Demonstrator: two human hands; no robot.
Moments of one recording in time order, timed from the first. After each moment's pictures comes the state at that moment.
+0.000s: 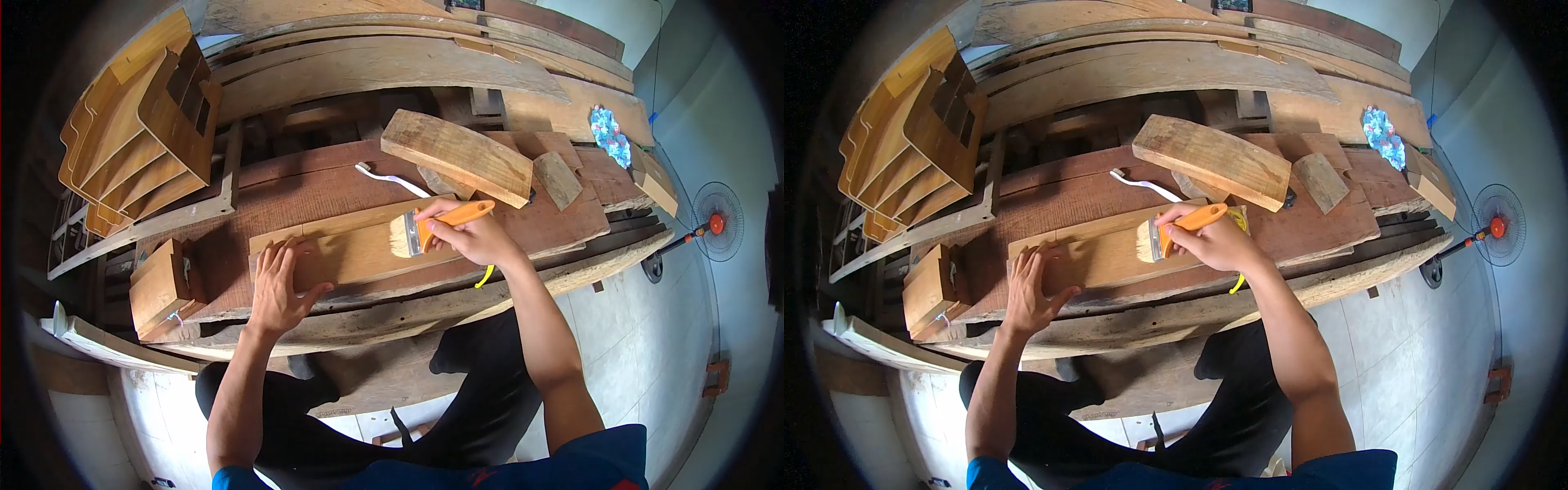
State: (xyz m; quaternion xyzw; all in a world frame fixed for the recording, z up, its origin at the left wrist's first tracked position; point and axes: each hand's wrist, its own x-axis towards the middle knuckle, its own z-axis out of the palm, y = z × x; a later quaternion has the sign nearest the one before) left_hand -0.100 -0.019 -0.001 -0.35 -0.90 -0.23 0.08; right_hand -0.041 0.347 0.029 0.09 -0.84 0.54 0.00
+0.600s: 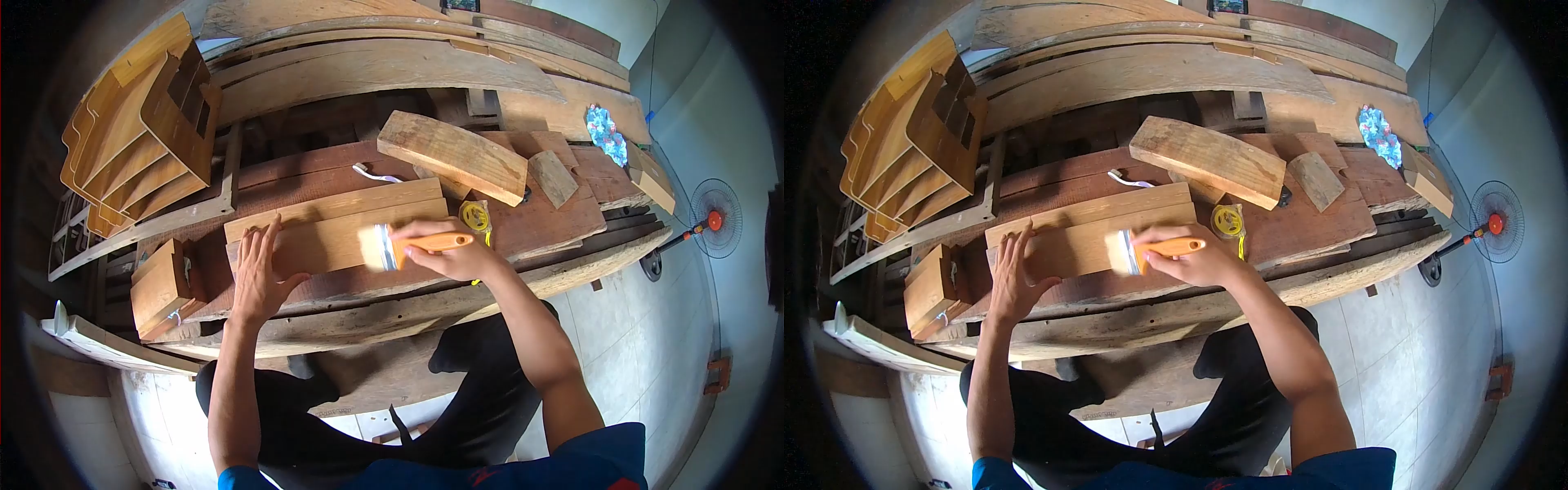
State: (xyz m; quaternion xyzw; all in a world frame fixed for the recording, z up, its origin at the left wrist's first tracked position) left_hand -0.114 -0.032 0.004 -0.28 -0.93 -0.21 0.12; right_hand -0.036 0.326 0.011 0.26 -0.88 0.39 0.10
